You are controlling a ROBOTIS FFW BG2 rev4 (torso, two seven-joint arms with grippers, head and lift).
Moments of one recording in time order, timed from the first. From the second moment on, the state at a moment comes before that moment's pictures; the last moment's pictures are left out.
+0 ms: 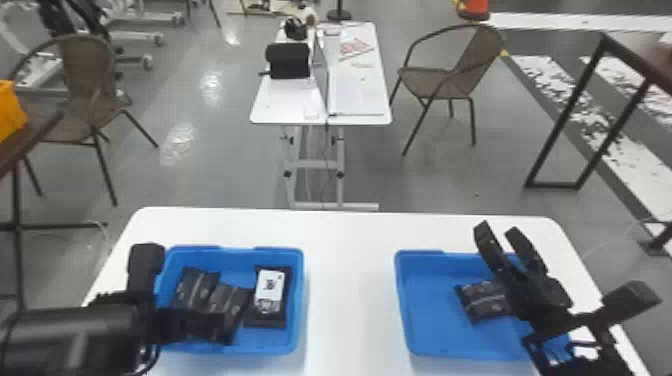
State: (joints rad) left arm -0.11 0.00 0.23 -1.52 -0.32 1.07 -0.59; right arm 0.10 -0.07 -0.17 -1.34 -0.62 -0.22 0.61
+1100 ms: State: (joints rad) left arm -0.25 0.05 0.20 -1.16 -0.39 0.83 -0.64; right arm 0.10 -0.06 -0.15 -1.32 -0.65 -0.21 0.64
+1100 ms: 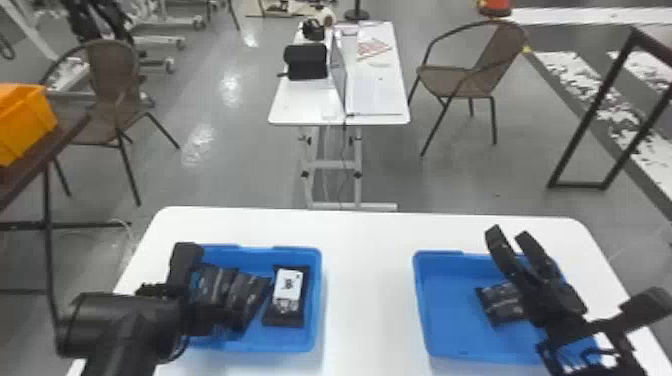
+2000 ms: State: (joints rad) left arm -0.13 0.06 0.15 -1.27 -0.03 0.32 -1.23; right arm 0.04 -0.09 -0.01 -1.34 -0.64 -0.13 0.74
